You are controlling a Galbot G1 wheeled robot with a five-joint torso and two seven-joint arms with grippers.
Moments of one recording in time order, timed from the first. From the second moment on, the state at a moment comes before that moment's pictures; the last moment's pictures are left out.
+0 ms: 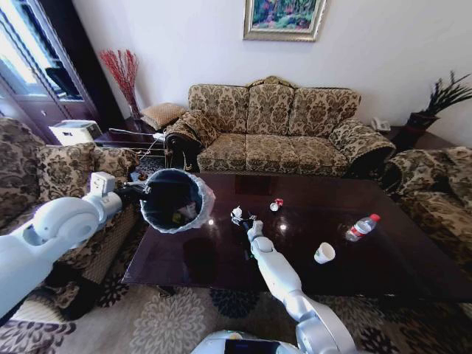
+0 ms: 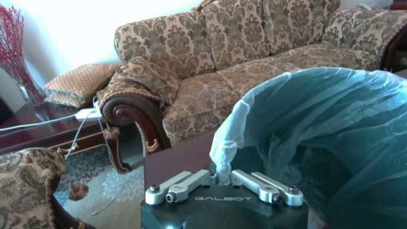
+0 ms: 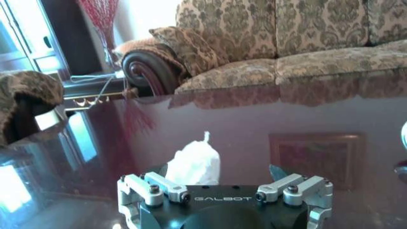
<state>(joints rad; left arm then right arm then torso) 1.34 -0.29 -0.83 -2.16 -1.20 0.60 -0.21 -0.61 1.61 0.22 0.68 0.26 0.18 -0.11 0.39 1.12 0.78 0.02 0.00</state>
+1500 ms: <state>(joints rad) 1.34 -0.29 -0.82 -2.15 -1.19 0.59 -0.19 -0.57 1.61 0.20 0.63 0.30 0.16 -0.19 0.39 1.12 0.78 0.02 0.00</state>
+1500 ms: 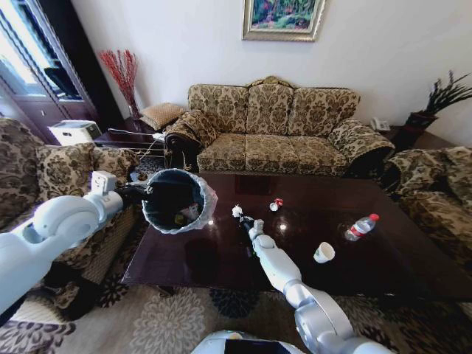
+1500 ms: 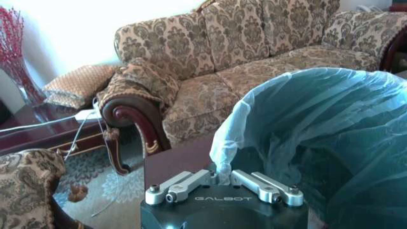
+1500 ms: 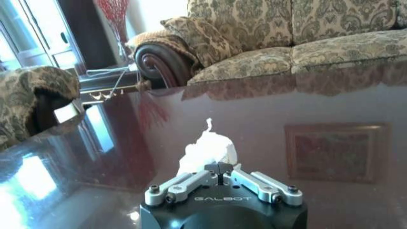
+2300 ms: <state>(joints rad) 1.35 -0.30 -0.79 -2.09 -1.10 0.58 -0.13 -1.04 1.38 0.22 1.67 0.44 0.02 -0.15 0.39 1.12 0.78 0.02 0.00</state>
